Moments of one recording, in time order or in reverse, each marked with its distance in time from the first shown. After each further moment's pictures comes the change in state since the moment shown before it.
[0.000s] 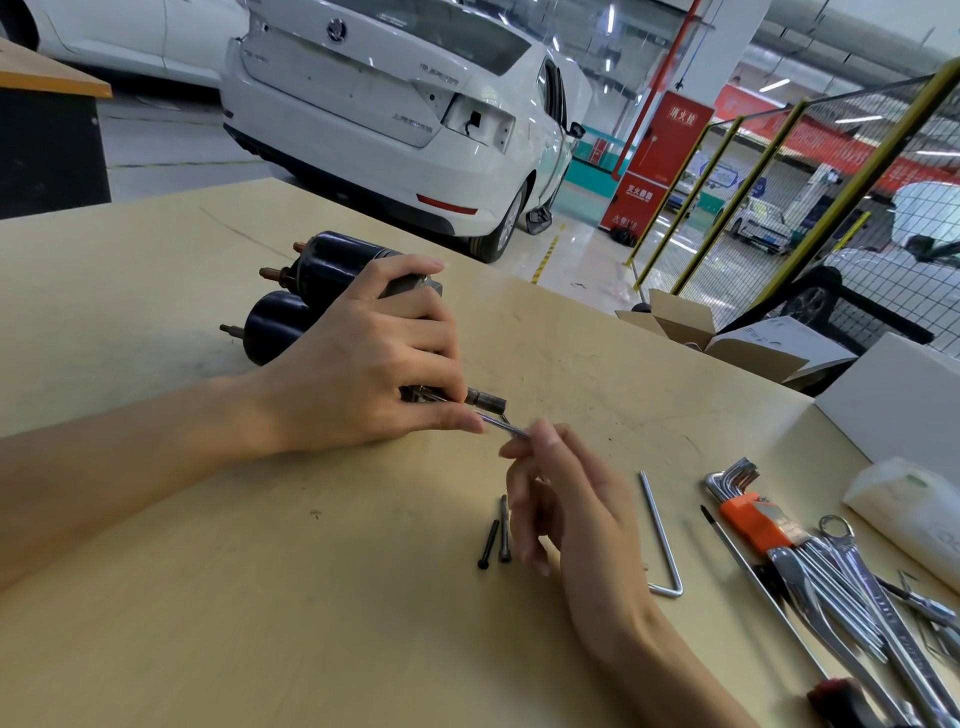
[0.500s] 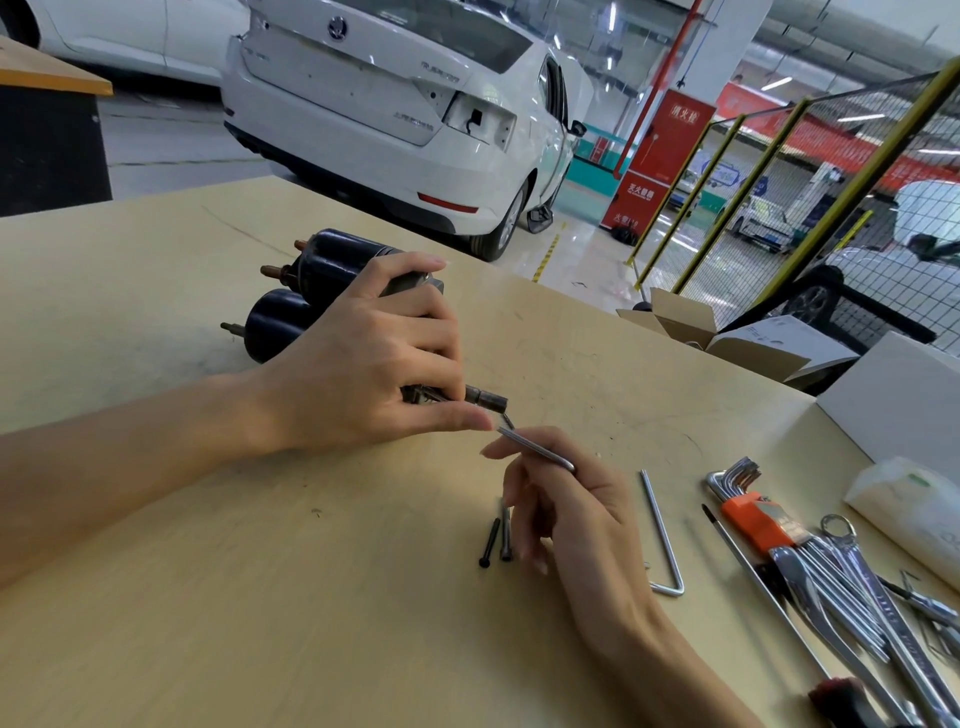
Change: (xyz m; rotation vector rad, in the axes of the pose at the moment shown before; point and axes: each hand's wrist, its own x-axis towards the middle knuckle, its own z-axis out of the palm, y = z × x) left_hand 0.001 0.002 0.001 -0.005 0.008 -0.006; right_hand 0.001 0.002 -0.003 -0.083 -0.011 -0.001
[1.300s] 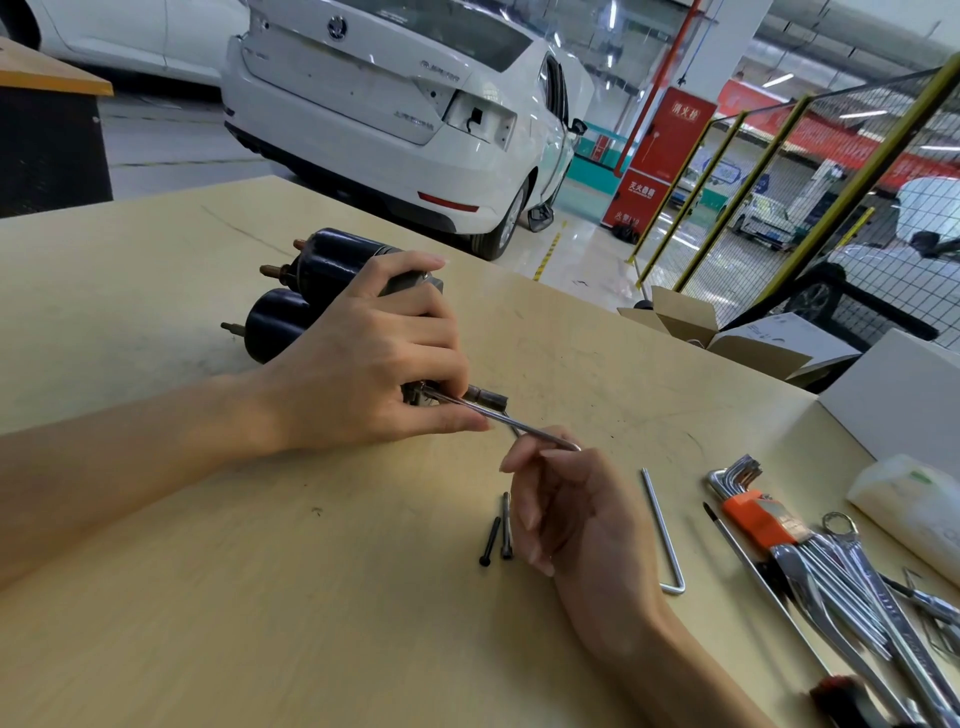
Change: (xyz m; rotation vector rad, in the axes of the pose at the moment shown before) left_hand -0.001 0.000 0.000 0.039 0.000 -0.013; right_hand 0.002 0.001 -0.001 0.317 -0.097 0.082
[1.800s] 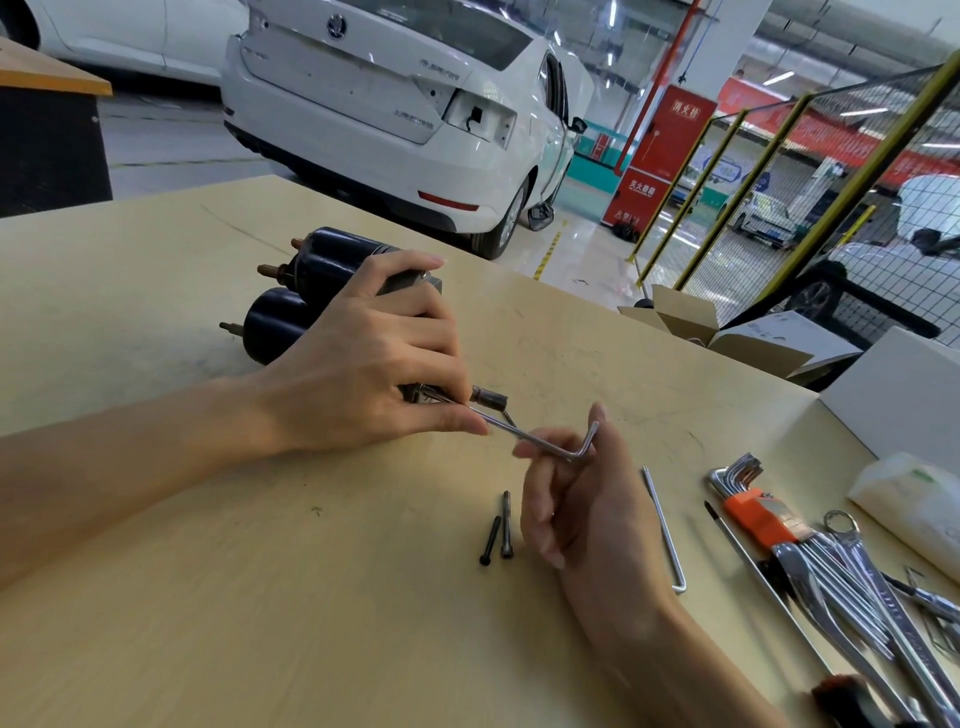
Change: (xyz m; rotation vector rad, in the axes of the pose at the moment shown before) left_hand -0.002 0.000 0.001 -0.070 0.004 0.010; right_hand 0.005 -0.002 -0.002 0.085 0.123 0.131
